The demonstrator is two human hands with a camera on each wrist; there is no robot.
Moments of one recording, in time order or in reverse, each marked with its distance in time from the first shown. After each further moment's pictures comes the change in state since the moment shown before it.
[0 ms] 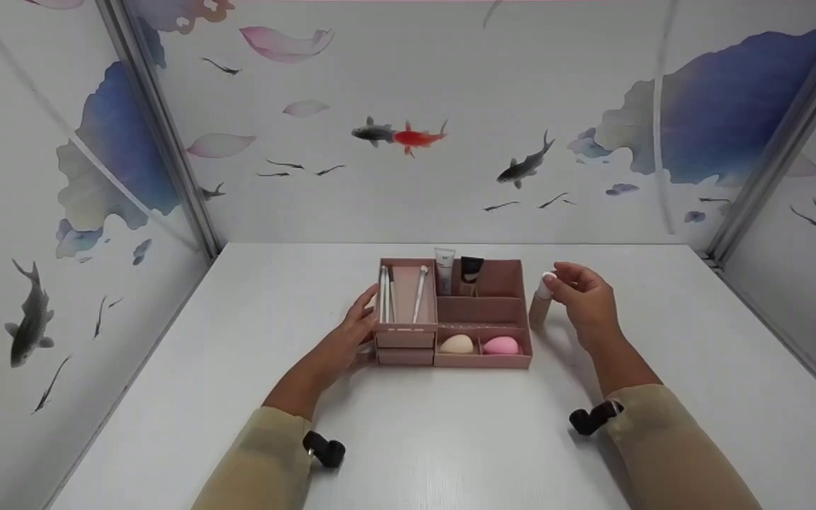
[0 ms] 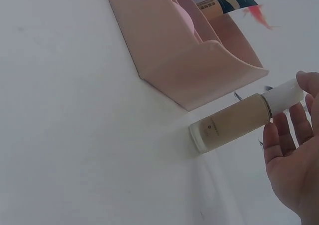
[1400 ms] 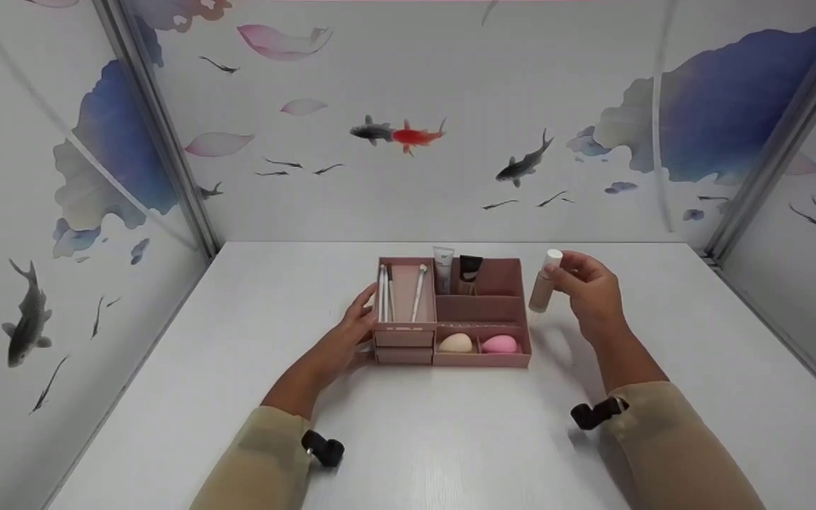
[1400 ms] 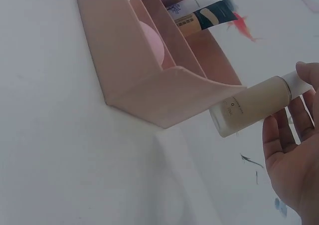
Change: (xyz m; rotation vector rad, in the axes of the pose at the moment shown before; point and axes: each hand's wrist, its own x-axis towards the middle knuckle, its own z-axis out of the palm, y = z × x) left_hand -0.004 0.004 0.001 0.024 0.016 -0.003; right_hand -0.009 -0.028 0.000 0.023 -0.040 -0.061
